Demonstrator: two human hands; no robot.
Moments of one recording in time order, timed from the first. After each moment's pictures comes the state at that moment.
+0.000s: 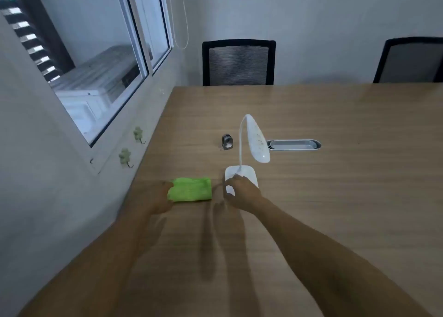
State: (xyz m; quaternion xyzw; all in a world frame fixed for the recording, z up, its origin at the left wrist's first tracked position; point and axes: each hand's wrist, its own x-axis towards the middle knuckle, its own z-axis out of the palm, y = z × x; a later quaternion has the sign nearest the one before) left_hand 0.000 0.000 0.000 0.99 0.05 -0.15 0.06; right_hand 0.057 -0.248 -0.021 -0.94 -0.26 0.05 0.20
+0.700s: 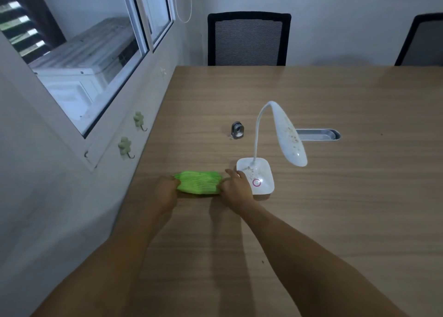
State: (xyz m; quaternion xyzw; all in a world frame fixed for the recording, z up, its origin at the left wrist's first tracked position) left_hand 0.021 0.023 -0.043 0.99 0.02 -0.11 0.09; right_hand 0.076 -0.185 -0.070 -0.95 -0.30 -0.03 0.05
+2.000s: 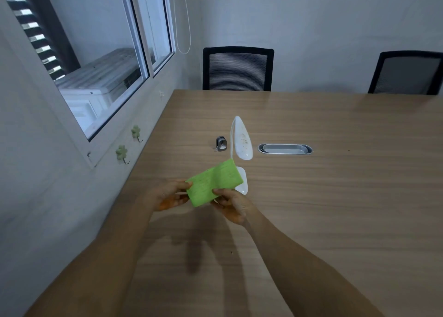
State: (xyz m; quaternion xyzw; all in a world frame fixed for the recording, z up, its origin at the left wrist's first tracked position) left_hand -0.005 -0.063 0.018 0.62 0.24 -0.18 0.72; right_hand 0.019 -0.259 -0.013 -0.44 0.07 0.36 0.82
